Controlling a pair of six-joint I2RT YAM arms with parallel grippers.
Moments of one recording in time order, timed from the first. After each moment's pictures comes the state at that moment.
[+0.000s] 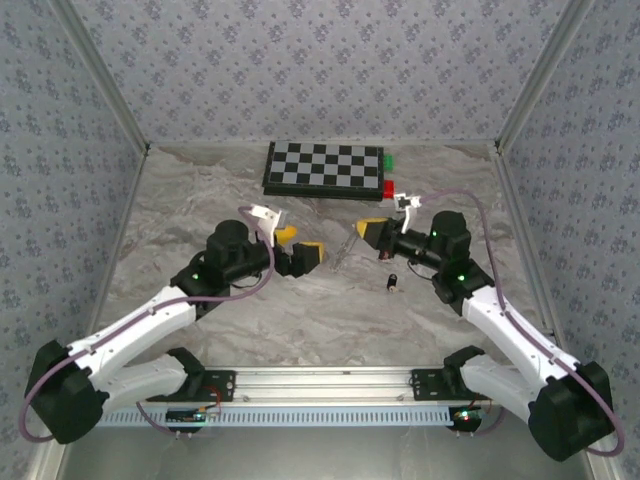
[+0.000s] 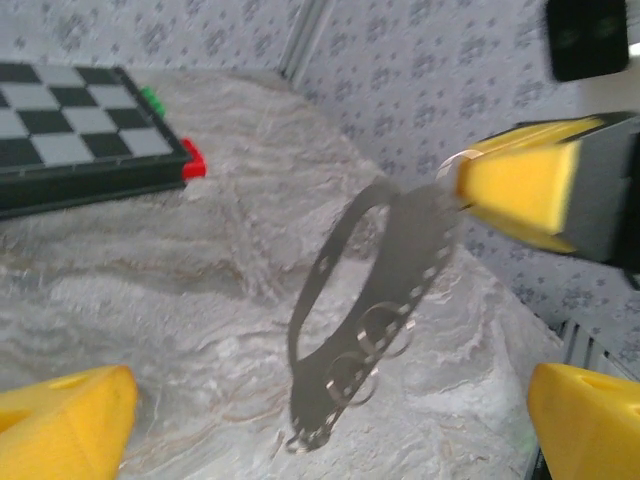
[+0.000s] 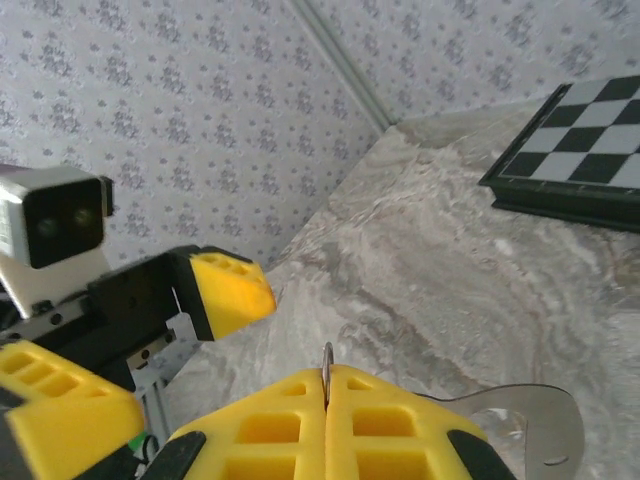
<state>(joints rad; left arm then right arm) -0.74 1.04 0.71 0.06 0.25 -0.43 0.41 0.96 0.63 0.21 -0.58 0.54</state>
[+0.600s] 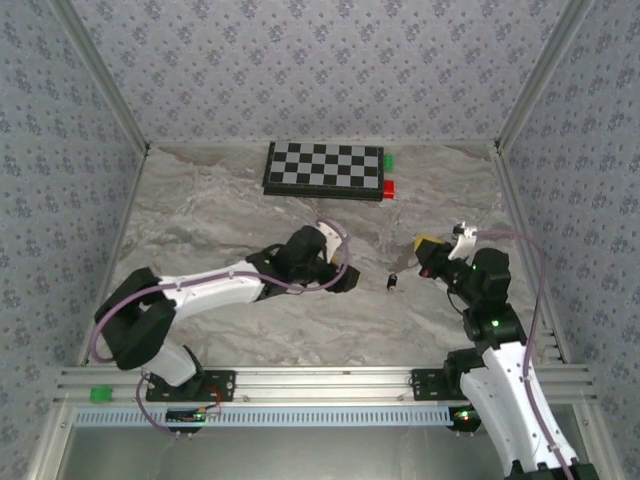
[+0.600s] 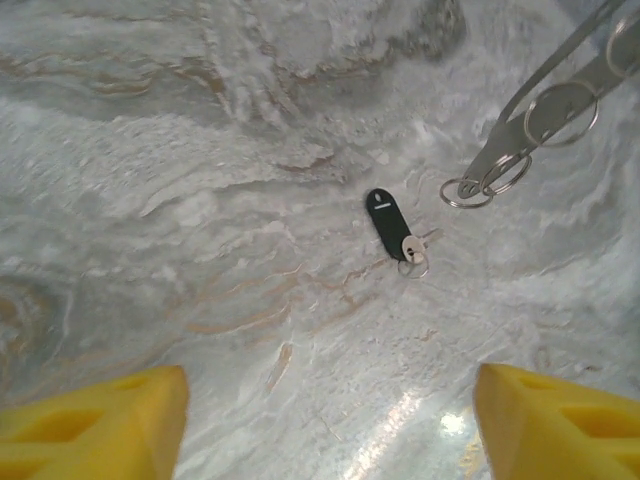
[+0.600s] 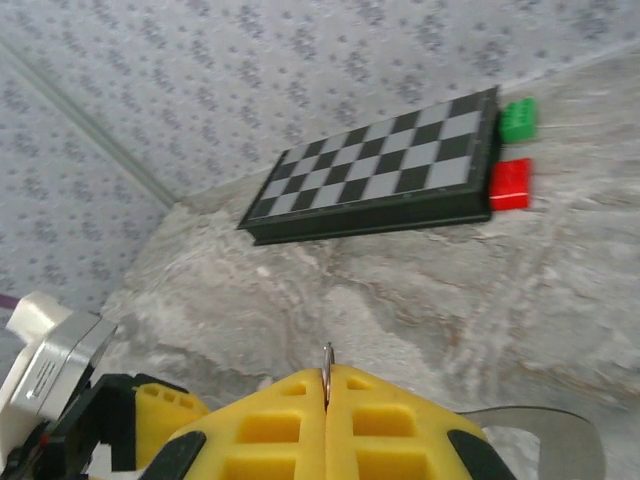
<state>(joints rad) -0.97 1.57 0.94 -0.06 0.11 -0.38 0.12 0.50 0.45 -0.19 -0.35 0.46</state>
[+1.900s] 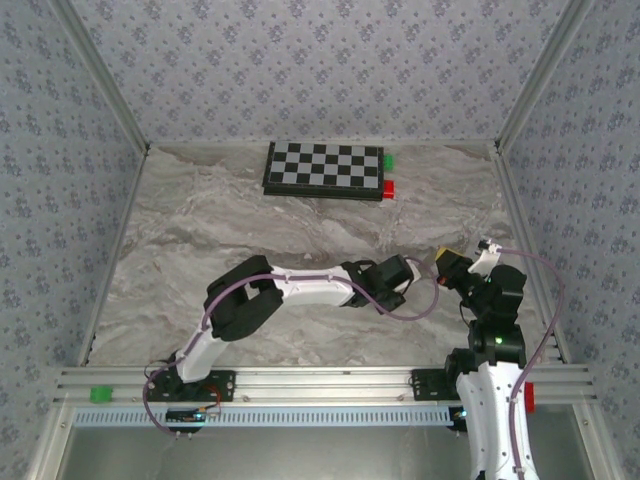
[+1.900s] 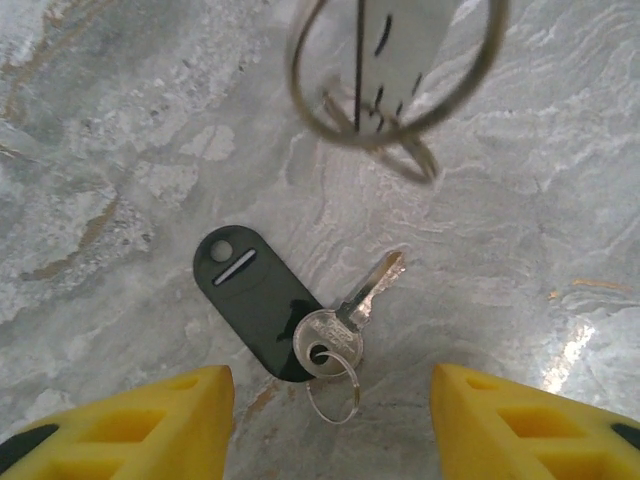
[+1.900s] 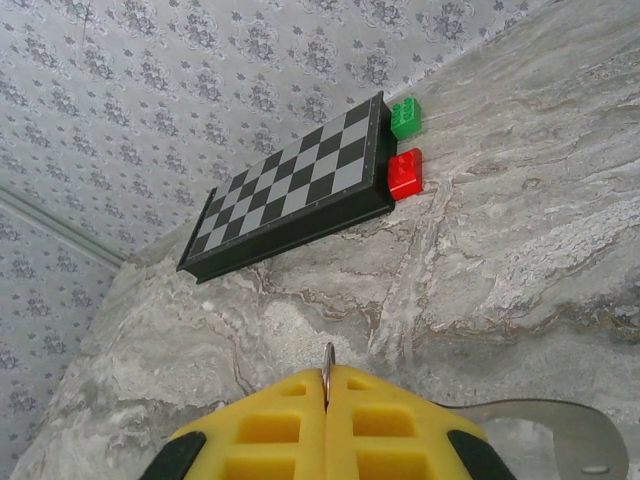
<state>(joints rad) -1.21 2.14 1.51 -0.33 -0.17 -0.07 -0.12 0.36 0.38 -0.29 -0.44 0.54</state>
